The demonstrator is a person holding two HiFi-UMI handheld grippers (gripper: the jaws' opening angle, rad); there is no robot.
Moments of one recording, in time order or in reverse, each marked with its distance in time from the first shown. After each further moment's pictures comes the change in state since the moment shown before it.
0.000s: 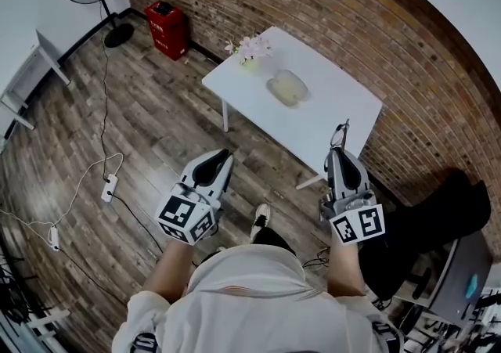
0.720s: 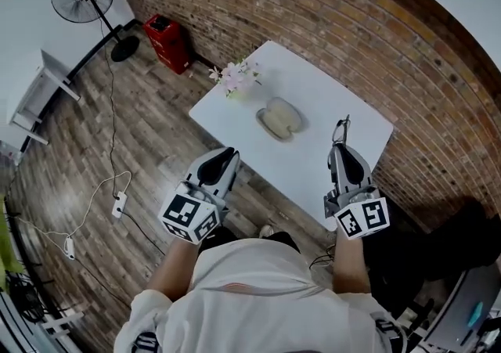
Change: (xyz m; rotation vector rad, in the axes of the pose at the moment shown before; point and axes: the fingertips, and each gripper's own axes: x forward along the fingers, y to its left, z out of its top) left arm 0.217 0.025 0.022 0.078 0.060 0.022; right arm 0.119 -0.199 -0.034 0.089 0.023 0.024
